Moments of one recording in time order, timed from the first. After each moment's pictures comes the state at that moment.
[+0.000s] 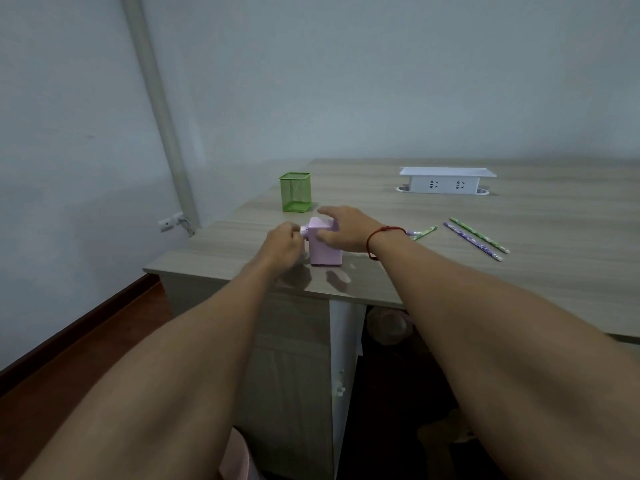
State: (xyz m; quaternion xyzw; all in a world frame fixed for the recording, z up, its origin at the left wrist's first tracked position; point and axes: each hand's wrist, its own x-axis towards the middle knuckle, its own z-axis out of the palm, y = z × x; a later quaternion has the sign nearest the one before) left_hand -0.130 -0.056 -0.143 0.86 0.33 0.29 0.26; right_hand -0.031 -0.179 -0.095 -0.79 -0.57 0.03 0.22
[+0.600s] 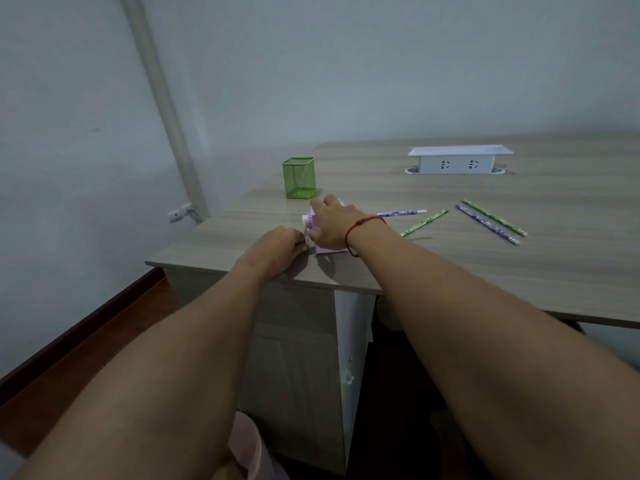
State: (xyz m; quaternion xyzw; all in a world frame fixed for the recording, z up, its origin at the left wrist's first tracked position) left_hand -0.155 -0.037 -0.156 0.96 0.26 0.13 0.03; right_hand -0.043 -0.139 -0.118 -0.83 -0.55 -0.04 0.10
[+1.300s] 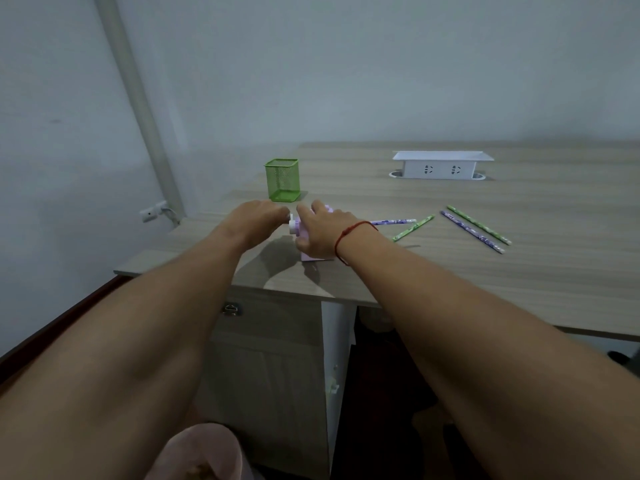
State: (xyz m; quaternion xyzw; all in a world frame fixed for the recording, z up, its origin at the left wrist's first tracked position) left_hand -0.135 -0.007 -0.114 0.97 0.15 0.14 -0.16; right_hand -0.042 -0.144 -0.115 -0.82 -0.57 -0.08 0.06
